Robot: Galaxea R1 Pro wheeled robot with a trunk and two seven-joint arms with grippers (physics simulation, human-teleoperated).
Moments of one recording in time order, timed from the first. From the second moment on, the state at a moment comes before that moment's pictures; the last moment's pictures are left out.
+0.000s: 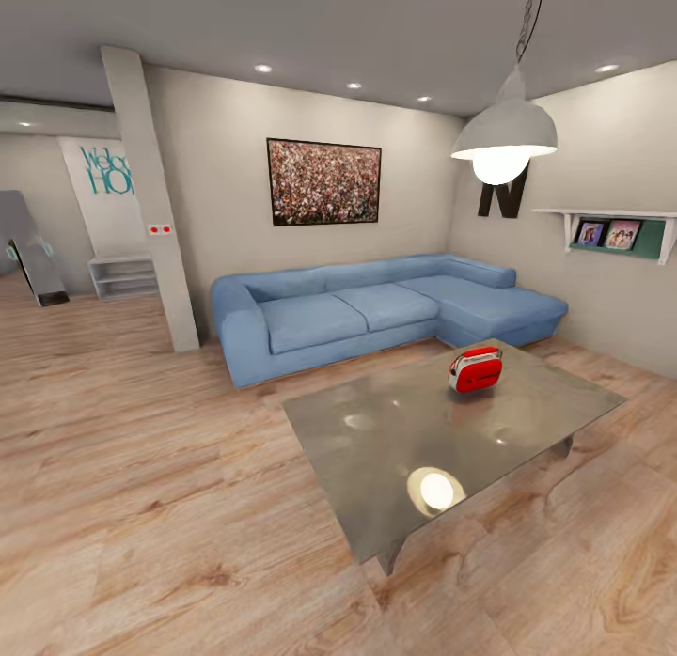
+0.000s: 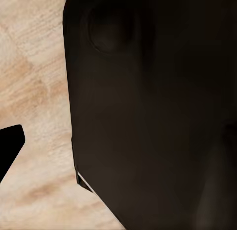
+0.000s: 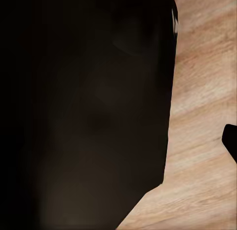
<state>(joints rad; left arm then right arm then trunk) 0.00 0.00 0.00 0.00 0.00 0.00 0.00 0.00 0.00 0.00 0.00 0.00 0.00 0.00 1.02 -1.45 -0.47</state>
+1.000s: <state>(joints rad) 0.05 -0.09 -0.01 -0.04 0.00 -0.04 0.00 0.08 0.04 0.00 -0.04 0.01 -0.07 0.00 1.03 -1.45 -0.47</state>
